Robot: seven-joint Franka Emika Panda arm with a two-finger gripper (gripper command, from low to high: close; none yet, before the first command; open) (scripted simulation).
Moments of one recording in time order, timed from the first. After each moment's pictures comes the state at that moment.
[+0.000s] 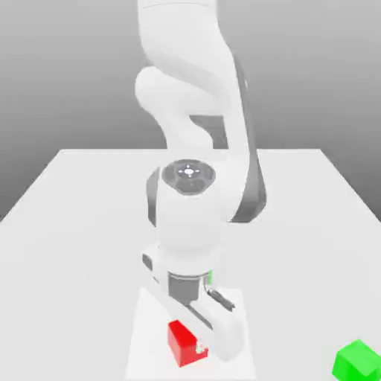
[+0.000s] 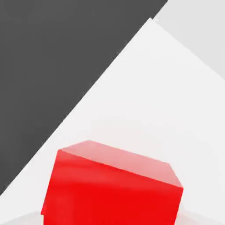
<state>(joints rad) -0.18 0.25 0.15 -2.56 -0.11 2.81 1.73</state>
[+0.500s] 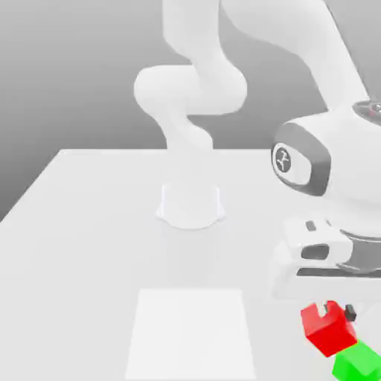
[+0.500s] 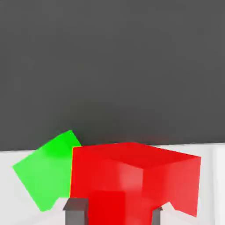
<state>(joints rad) 0.06 0.39 0.40 -2.22 -0.27 2.56 1.32</state>
